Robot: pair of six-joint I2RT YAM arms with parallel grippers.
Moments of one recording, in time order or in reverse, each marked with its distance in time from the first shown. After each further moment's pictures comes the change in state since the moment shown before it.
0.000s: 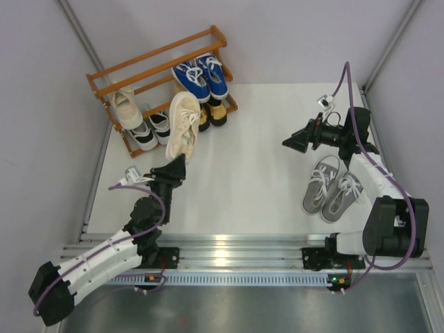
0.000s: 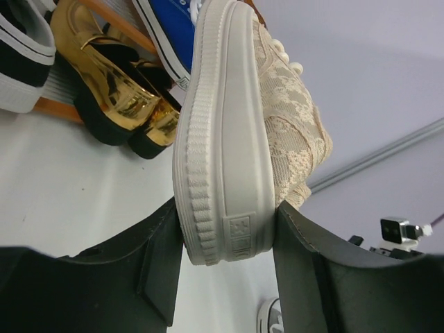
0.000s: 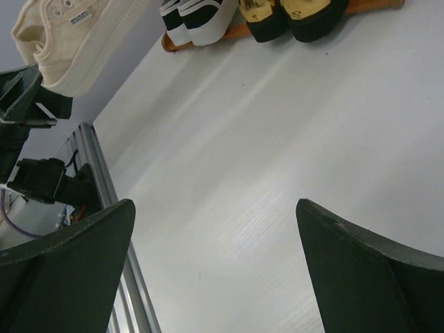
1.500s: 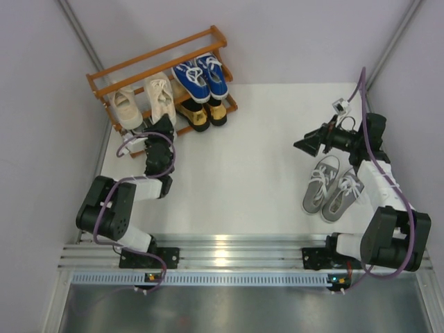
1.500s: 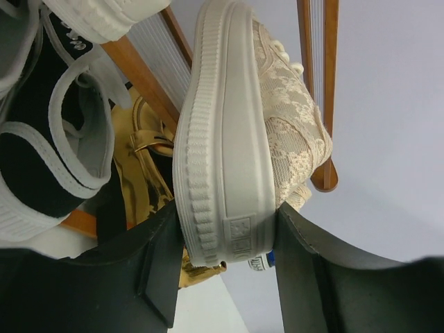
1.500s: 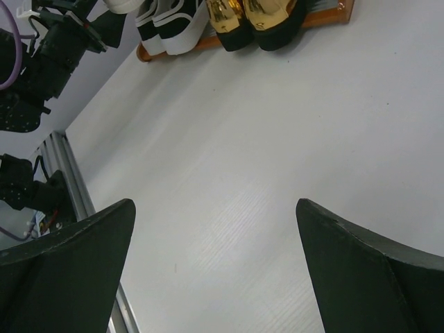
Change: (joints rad) left arm 0.526 0.995 0.354 0.484 0.139 -0.396; right arm -0.122 -0.099 -0.056 -0.025 -0.031 -0.098
